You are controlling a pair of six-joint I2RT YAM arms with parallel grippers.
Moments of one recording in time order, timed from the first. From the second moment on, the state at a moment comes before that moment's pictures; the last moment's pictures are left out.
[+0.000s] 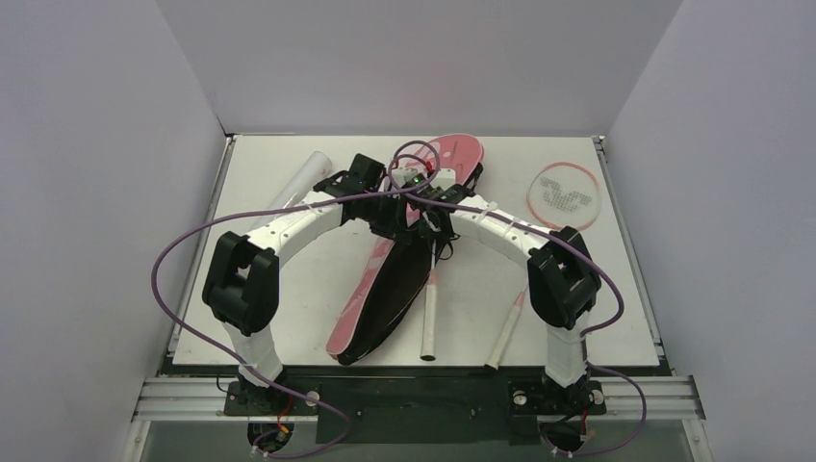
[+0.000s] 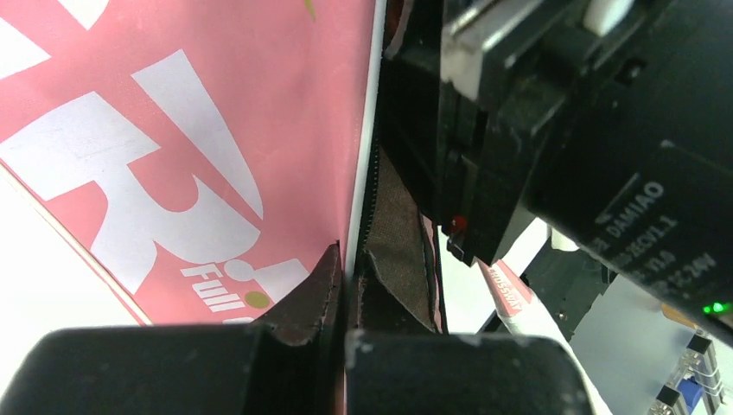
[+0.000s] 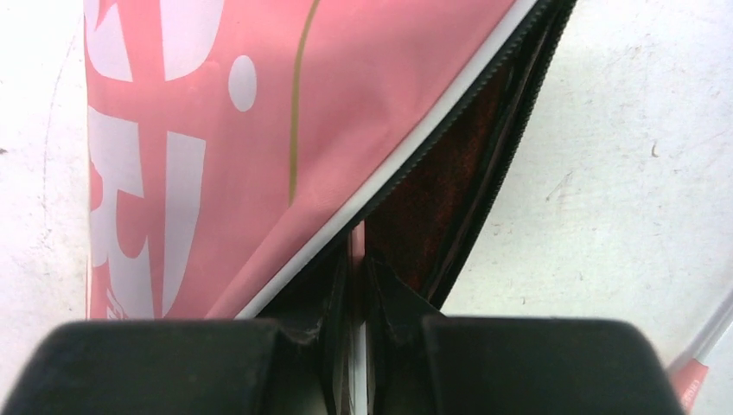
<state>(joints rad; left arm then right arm) -0.54 1.81 1.42 -0.56 0.53 -0.17 0.72 1.93 1.52 -0.72 0.45 0.69</state>
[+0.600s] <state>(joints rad) -0.54 1.82 1.42 -0.58 0.55 -0.16 0.67 1.70 1.21 -0.51 0.21 0.76</state>
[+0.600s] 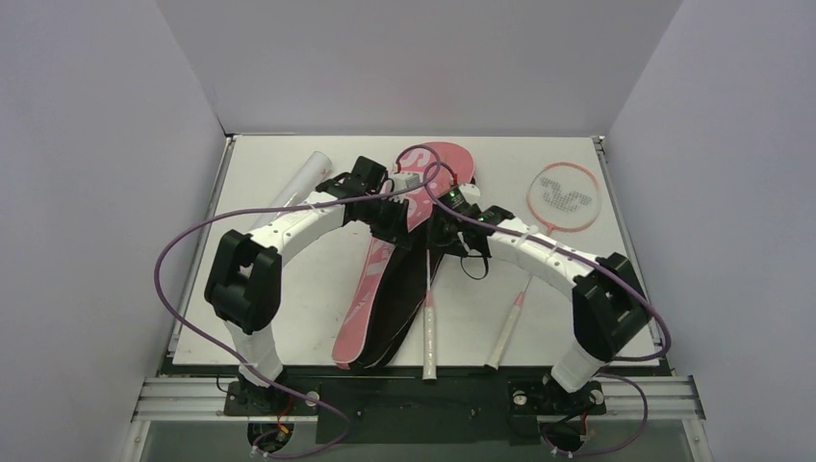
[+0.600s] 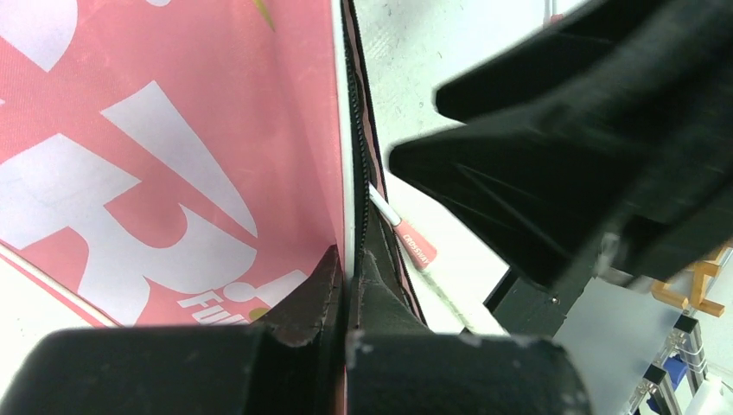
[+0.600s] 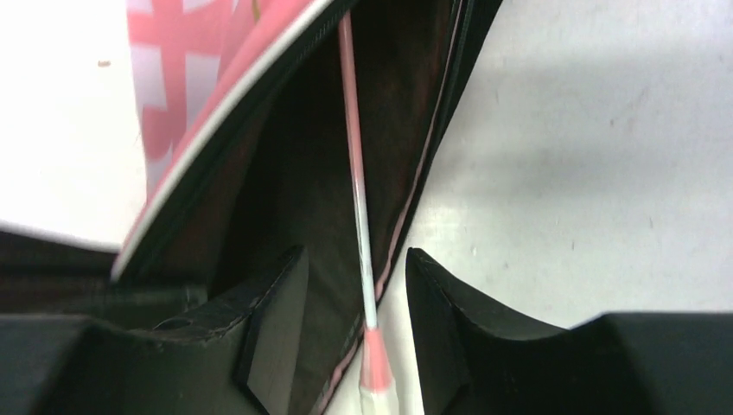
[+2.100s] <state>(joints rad) -0.46 1.88 1.38 -0.50 0.55 -0.17 0.10 1.73 0.99 -0.61 0.39 0.74</state>
